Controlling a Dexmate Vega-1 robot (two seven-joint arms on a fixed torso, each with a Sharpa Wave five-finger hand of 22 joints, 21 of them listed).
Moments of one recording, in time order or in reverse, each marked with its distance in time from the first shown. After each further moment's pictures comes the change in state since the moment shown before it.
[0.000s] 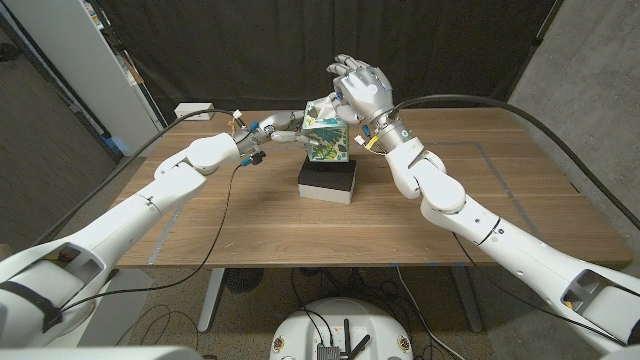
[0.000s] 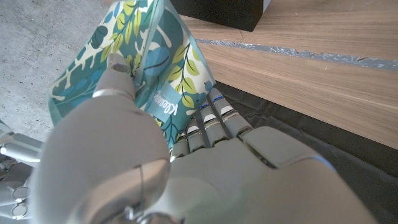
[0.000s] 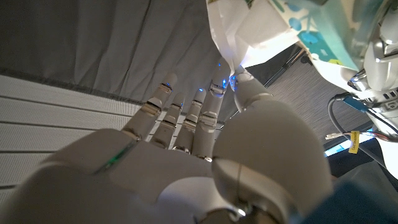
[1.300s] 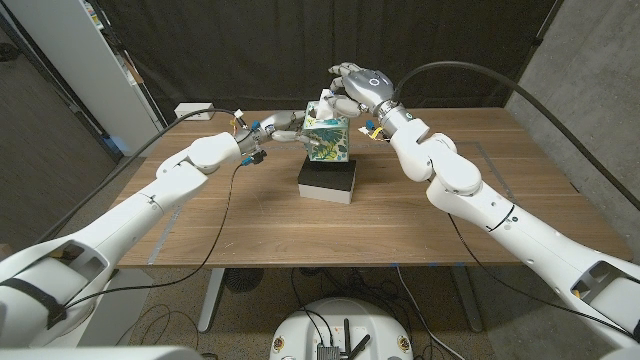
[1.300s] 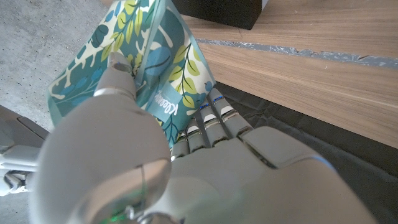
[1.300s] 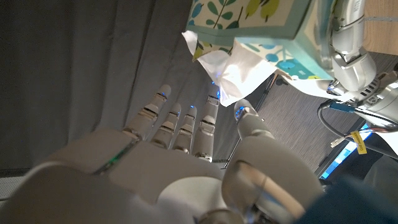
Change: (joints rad) left arm -0.017 -0.013 0.009 0.026 0.011 -0.006 -0.004; left_hand 0.016 0.002 -0.004 -0.004 0.000 0.000 0.000 0.007 -0.006 0.000 0.000 0.000 0.000 0.000 0.000 0.000 0.000 0.000 0.000 0.000 0.000; right arm 0.022 -0.030 0.063 -0.098 0.260 0.029 0.358; right_hand -0.486 0.144 0.018 -0.002 -0.020 -0.289 -0.067 -0.276 -0.064 -0.275 0.100 -0.039 -0.004 -0.113 0.003 -0.034 0.019 -0.165 0.065 -0.030 0.000
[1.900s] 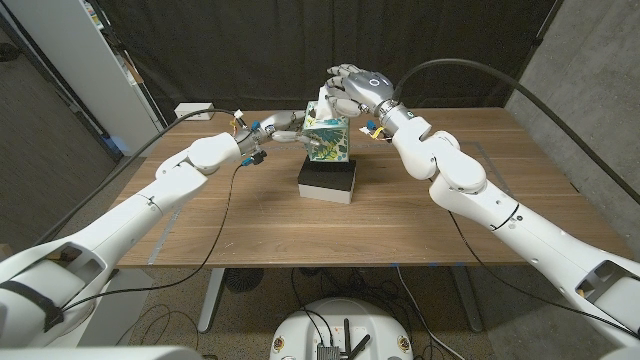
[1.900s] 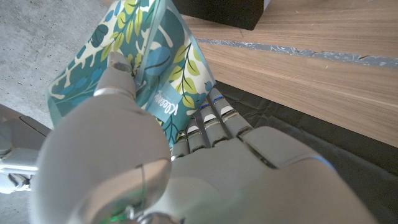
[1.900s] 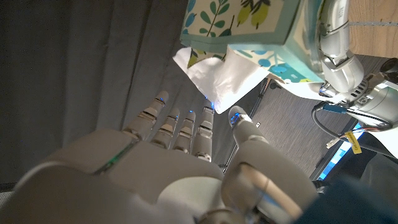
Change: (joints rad) left arm 0.013 0.008 -0.006 -0.024 0.001 0.010 0.011; left_hand 0.002 -0.002 -0.002 -0.002 0.000 0.000 0.000 0.001 0.000 0.000 0.000 0.000 0.000 0.000 0.000 0.000 0.000 0.000 0.000 0.000 -0.001; right arm 0.005 -0.015 0.008 -0.028 0.035 0.001 0.079; right_hand -0.134 0.062 0.048 0.064 0.000 -0.198 -0.020 -0.204 -0.120 -0.108 -0.028 -0.024 -0.010 -0.091 0.004 -0.028 0.016 -0.092 -0.038 -0.026 0.000
